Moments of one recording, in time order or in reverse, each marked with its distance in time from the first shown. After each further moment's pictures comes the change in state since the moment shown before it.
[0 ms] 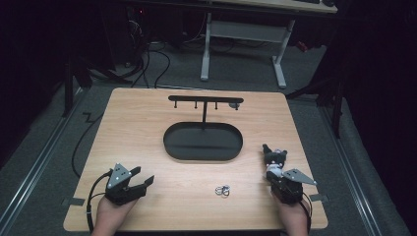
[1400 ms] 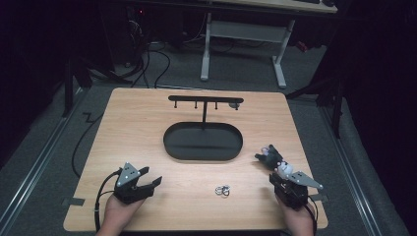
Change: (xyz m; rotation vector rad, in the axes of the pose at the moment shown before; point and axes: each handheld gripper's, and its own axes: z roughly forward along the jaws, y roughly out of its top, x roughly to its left) left arm -0.010 0.000 0.017 0.022 -0.059 0.027; right arm -0.001 0.001 -0.015 -0.002 0.008 -0.014
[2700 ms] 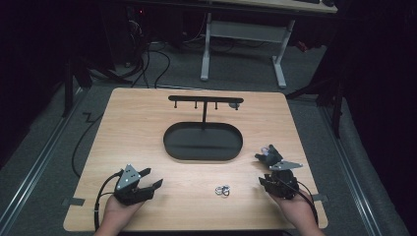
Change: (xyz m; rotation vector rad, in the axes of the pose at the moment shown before) left arm 0.000 -0.003 -0.001 -0.024 -0.032 0.050; right arm 0.015 0.036 0.020 0.326 0.073 -0.144
